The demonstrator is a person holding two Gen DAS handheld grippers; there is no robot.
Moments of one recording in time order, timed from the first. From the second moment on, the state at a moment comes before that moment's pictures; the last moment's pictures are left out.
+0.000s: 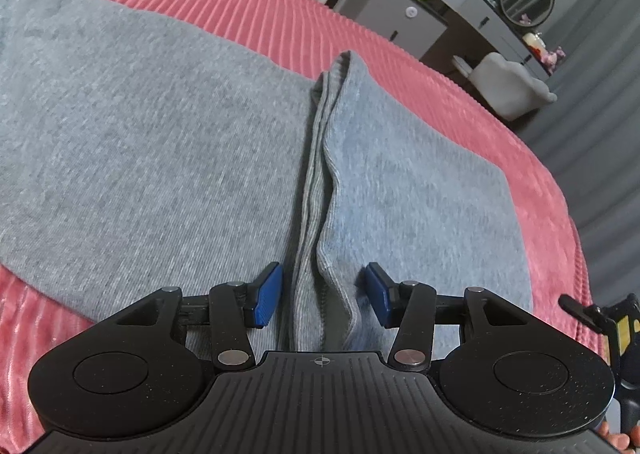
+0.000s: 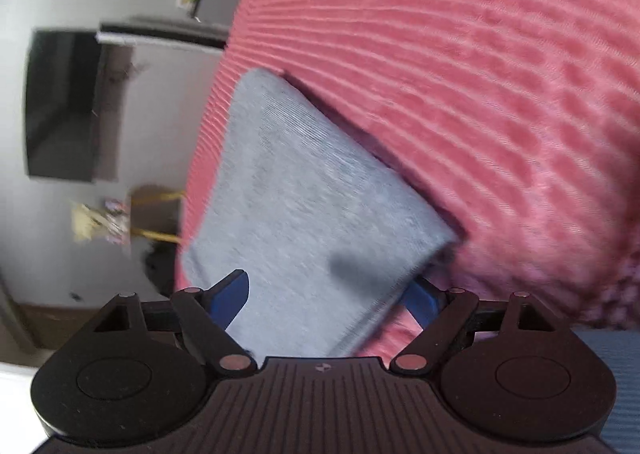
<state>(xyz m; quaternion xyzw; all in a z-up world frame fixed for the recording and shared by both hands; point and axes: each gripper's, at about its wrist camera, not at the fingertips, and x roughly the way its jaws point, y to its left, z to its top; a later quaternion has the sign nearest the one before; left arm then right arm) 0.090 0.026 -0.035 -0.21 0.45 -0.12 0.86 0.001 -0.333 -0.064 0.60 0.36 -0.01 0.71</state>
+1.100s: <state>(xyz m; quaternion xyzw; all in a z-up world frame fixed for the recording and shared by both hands) 0.071 0.027 -0.009 -0.15 0.40 -0.08 0.90 -0.062 -0.362 -0.051 0.61 0.31 -0.14 0.72</state>
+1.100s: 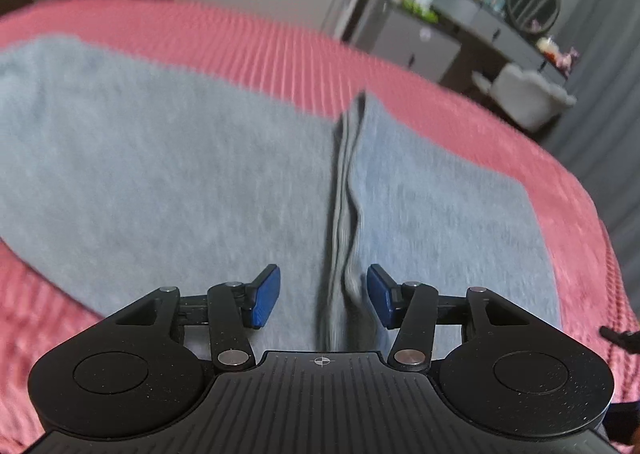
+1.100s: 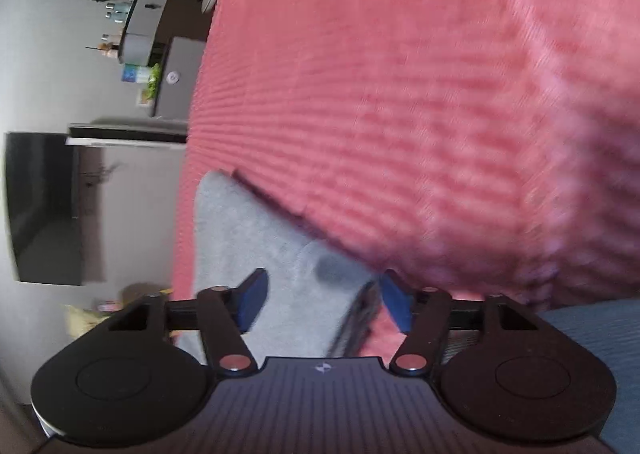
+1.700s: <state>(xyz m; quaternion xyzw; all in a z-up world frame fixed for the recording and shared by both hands) 0.074 -0.030 -0.026 -0.01 0.37 -0.13 0.92 0.106 -0.261 -0.015 0.15 0.40 -0.04 0.91</state>
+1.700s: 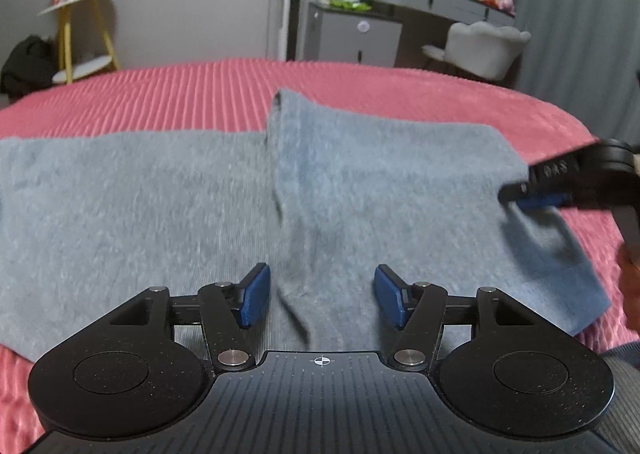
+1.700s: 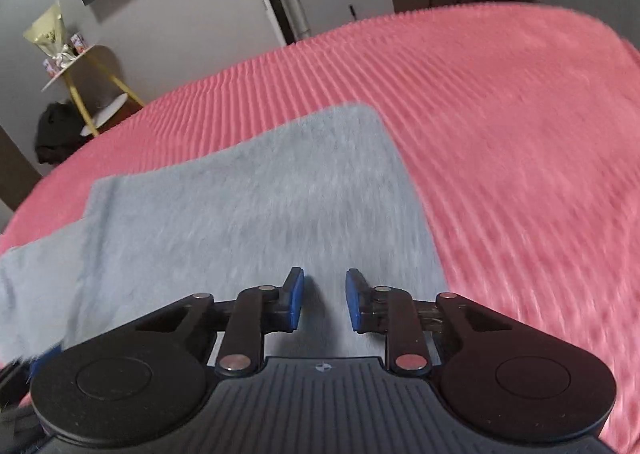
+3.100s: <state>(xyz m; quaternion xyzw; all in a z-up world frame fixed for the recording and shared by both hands) 0.050 -0.022 -0.004 -0.03 0.27 -0.19 0.94 0.096 -0.226 -0.026 0.05 0.46 0.01 0.88</state>
